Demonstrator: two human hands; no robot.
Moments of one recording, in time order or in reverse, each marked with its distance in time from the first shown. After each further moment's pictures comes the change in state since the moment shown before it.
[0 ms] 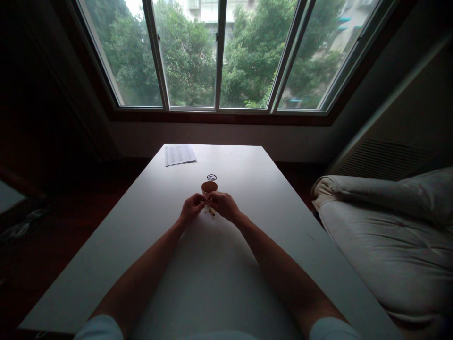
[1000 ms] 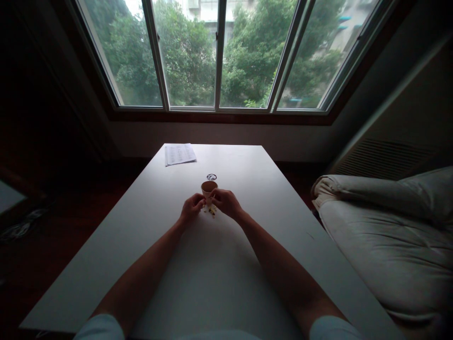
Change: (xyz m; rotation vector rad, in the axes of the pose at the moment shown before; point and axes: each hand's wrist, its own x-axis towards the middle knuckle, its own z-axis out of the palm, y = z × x) left_hand -0.002 -0.001 0.000 -0.036 0.010 -0.045; right_hand 0.003 0.000 -0.008 0.010 0.055 0.079
